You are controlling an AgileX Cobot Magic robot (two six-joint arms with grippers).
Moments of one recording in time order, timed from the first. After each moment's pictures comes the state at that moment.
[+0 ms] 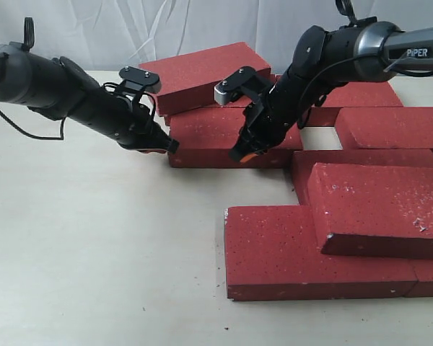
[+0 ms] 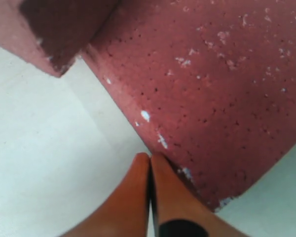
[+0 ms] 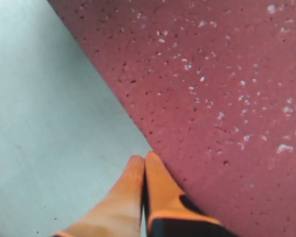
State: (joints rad) left arm -0.30 2.12 -1.29 -0.95 0.42 1.05; right arm 0.38 2.16 -1.52 0.47 0.75 -0.85
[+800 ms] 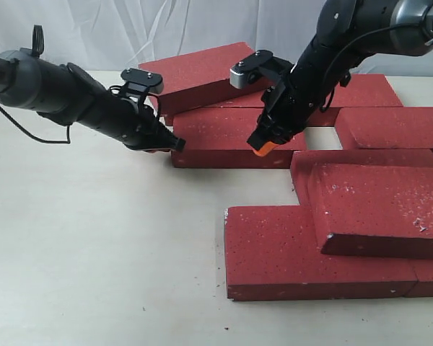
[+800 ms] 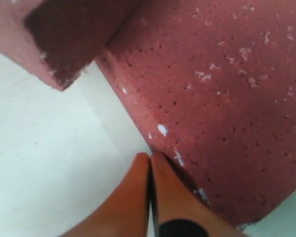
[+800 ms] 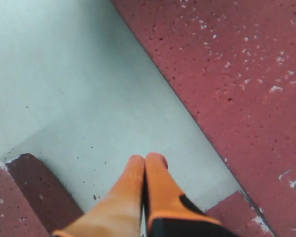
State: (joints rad) left arm -0.33 2.14 -1.29 -1.02 0.34 1.06; right arm 0.35 2.05 -1.52 0.42 0.96 -0.81
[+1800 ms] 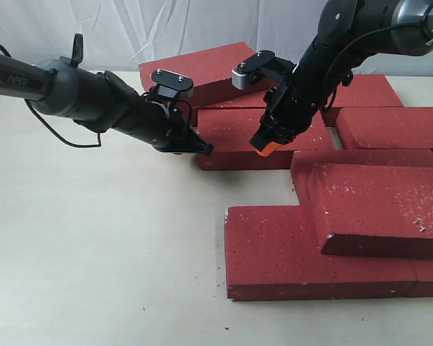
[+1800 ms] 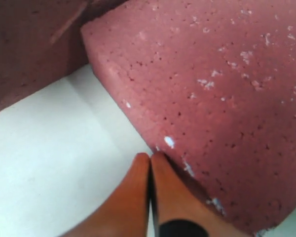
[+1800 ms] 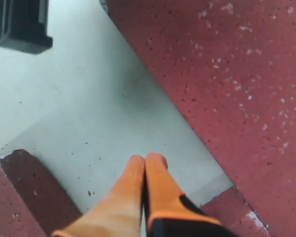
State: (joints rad) left arm -0.44 2.18 -1.34 -1.05 0.26 1.06; right arm 0.34 2.05 -1.52 0.40 0.96 -0.80
